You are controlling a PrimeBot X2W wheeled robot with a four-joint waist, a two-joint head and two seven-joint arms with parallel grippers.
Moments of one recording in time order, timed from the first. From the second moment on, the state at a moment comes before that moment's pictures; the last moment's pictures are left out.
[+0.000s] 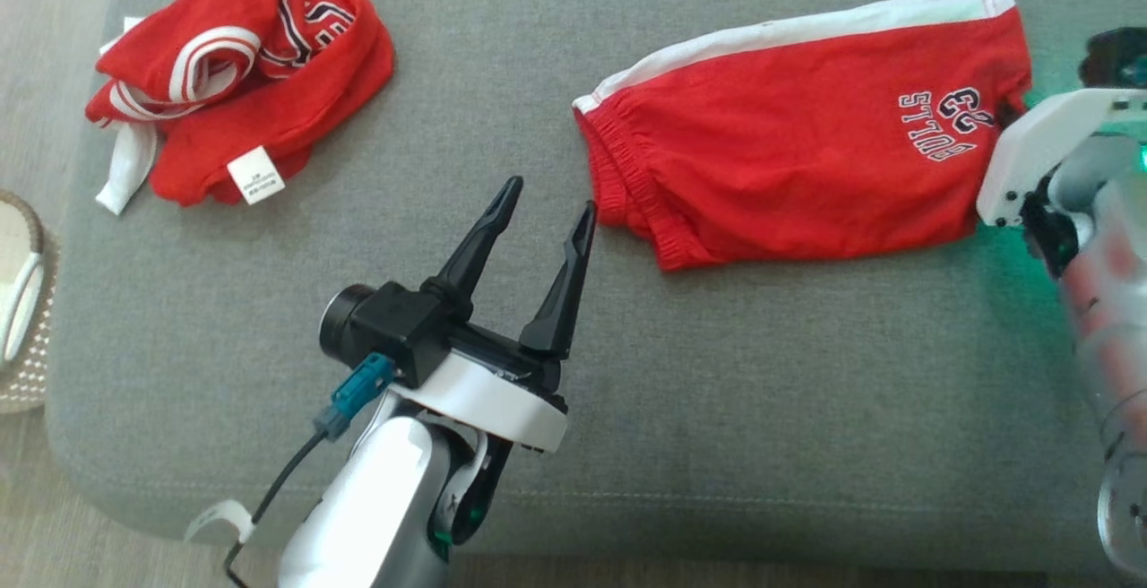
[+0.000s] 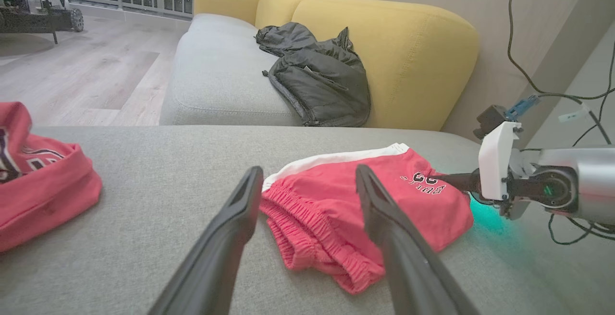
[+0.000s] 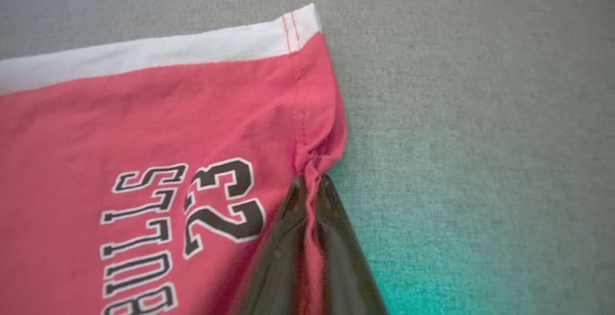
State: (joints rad) left arm -0.29 0.04 -0.54 0.11 -0.30 -0.01 -0.26; right arm -0.99 -0.23 -0.22 1.28 -0.06 0.12 0.05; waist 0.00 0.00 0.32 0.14
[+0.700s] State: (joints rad) left arm -0.21 0.05 -0.49 0.10 -0.27 -0.04 -0.26; right arm -0.94 -0.29 -0.29 1.13 -0.32 0.13 0.01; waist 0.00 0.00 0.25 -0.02
